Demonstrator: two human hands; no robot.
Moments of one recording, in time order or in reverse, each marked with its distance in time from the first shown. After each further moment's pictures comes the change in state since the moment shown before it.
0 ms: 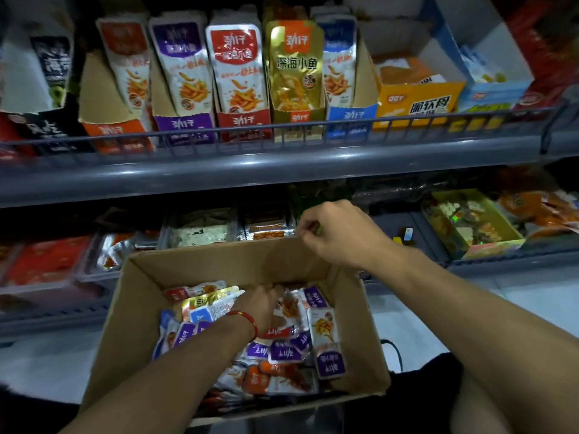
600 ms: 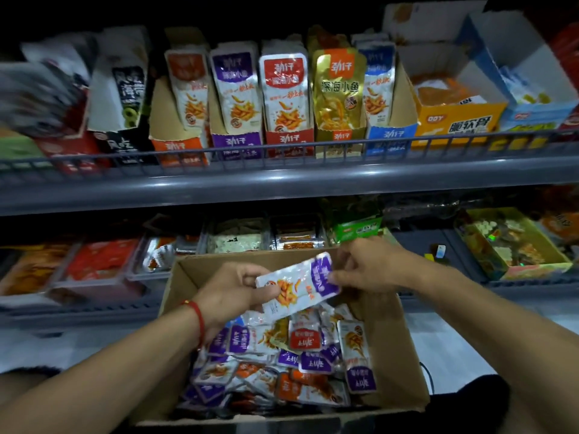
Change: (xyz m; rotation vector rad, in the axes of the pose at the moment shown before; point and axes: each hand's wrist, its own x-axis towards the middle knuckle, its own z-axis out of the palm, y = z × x) left_hand -0.108 -0.029 -0.105 -1.217 0.141 -0.149; right_hand -0.001 -0.004 0.002 -0.037 -0.410 0.104
